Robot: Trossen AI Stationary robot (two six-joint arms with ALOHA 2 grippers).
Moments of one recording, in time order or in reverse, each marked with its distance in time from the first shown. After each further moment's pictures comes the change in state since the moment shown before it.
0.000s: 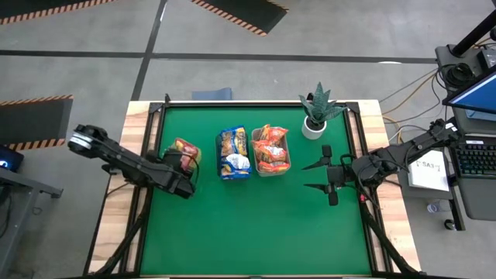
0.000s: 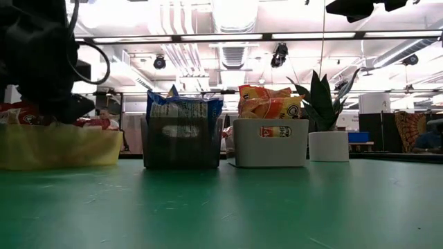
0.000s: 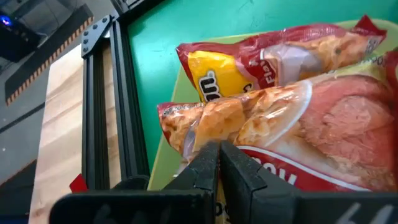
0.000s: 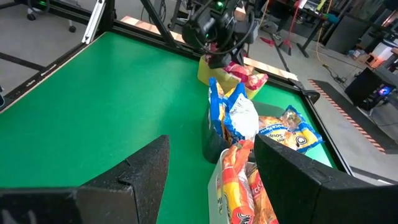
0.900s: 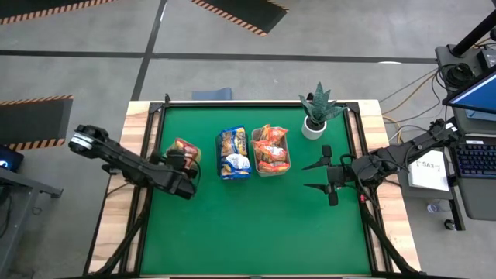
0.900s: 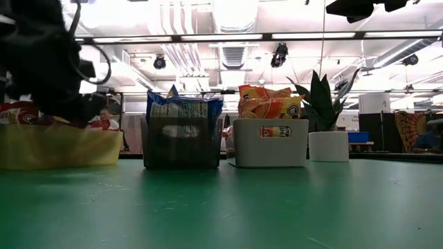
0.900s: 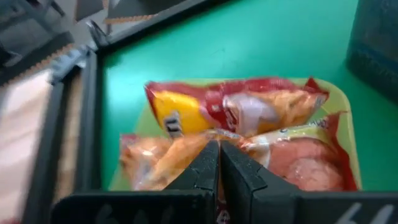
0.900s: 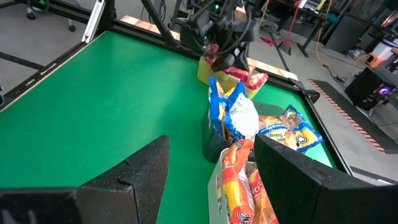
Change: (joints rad) left arm 0.000 0.008 -0.048 0.168 -0.184 -0.018; right arm 0.000 0.000 -0.002 0.001 0.000 -0.001
